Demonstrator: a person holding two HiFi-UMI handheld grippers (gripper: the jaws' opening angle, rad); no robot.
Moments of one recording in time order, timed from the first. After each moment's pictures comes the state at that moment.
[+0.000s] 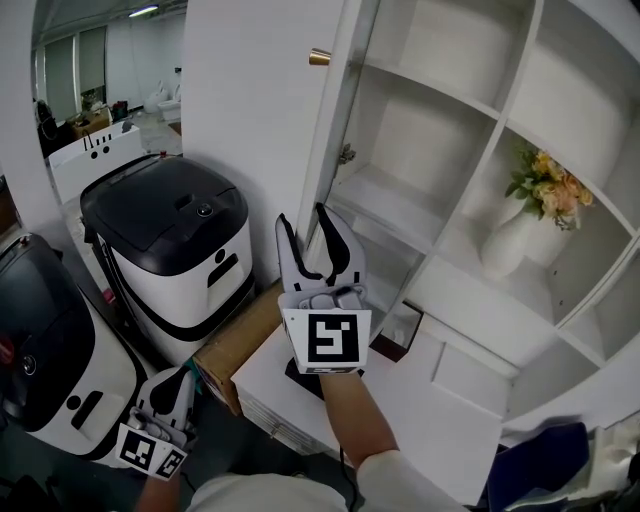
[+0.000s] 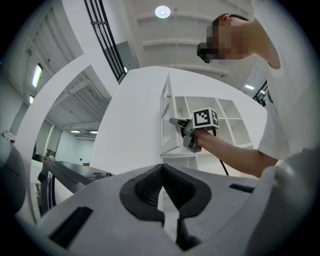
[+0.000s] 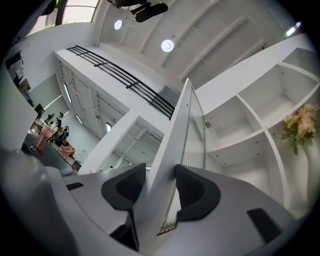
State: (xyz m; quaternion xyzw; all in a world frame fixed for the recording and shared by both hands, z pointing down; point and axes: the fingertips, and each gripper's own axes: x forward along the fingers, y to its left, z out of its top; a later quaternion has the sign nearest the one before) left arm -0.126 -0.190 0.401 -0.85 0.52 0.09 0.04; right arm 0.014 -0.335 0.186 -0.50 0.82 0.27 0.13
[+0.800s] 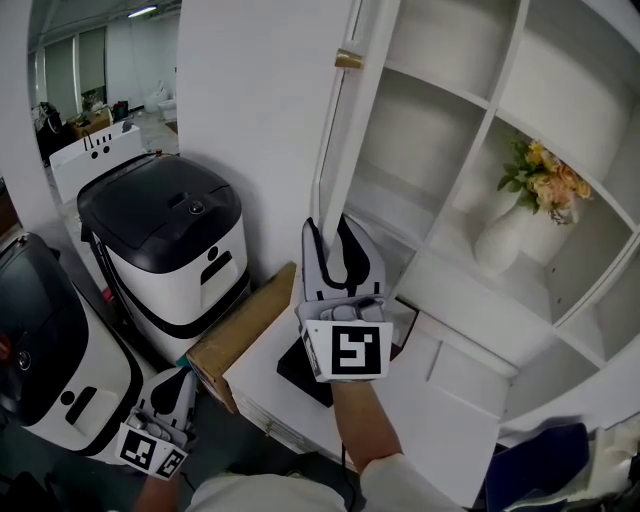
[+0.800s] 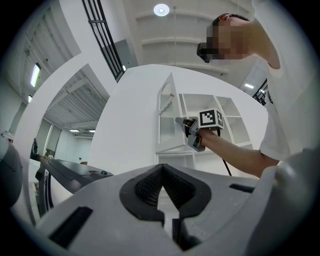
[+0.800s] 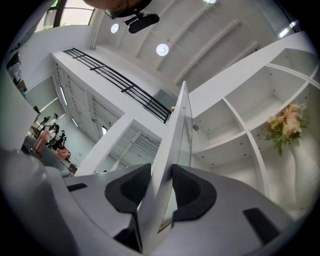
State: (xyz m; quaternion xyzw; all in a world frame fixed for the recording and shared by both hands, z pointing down) left arm -0.092 -0.190 0.406 -0.85 0.51 0.08 0.04; right arm 0.076 -0.325 0.189 -0.51 0.81 0.26 0.15
